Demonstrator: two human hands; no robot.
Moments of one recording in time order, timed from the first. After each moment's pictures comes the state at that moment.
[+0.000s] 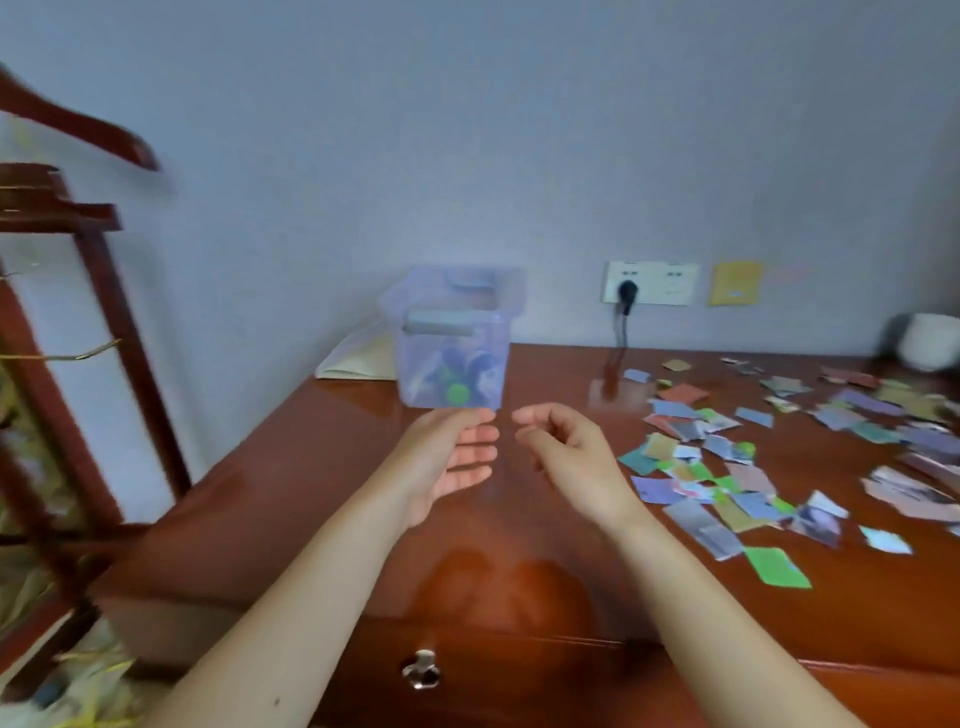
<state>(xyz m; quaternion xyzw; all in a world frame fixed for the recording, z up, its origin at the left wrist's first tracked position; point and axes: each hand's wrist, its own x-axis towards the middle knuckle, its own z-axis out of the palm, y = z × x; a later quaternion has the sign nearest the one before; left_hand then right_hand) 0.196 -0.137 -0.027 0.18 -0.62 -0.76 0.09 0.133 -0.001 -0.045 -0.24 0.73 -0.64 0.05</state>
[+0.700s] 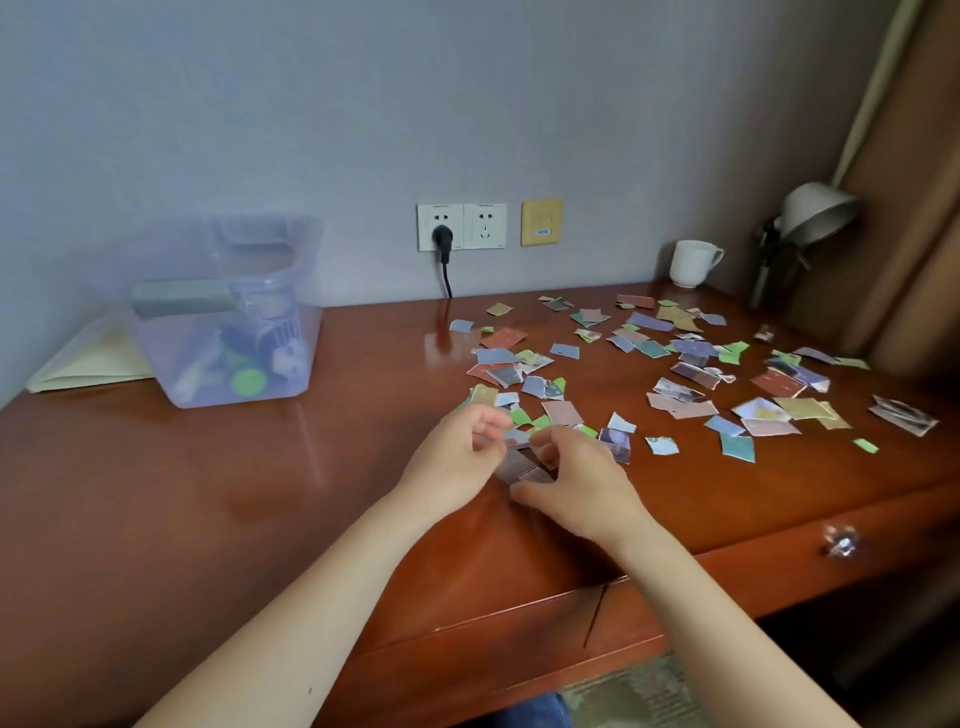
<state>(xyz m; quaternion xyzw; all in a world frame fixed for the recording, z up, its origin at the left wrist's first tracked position) 0.100 0.004 -0.081 -0.07 -0.88 -0.47 0.05 0.102 0.161 -0.085 -0.07 0.96 -0.29 -0.01</state>
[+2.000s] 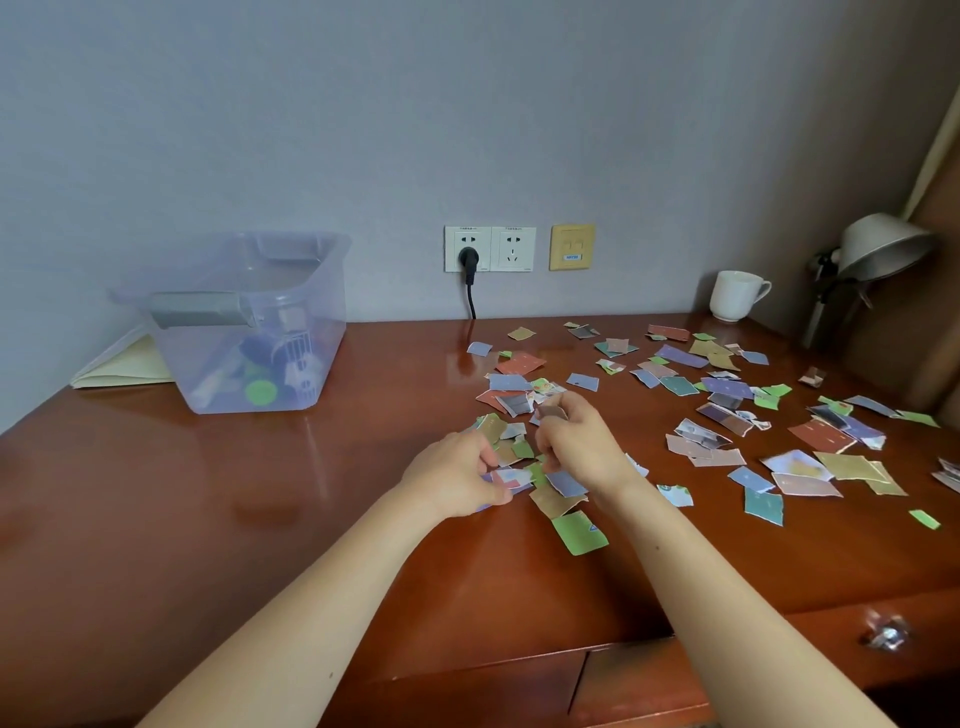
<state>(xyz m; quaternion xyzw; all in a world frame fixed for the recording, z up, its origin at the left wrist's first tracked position) 0.071 0.018 -0.068 0.02 -0.96 -0.27 -0.05 0.025 0.166 -0.062 -0.08 0.82 -0.56 0.03</state>
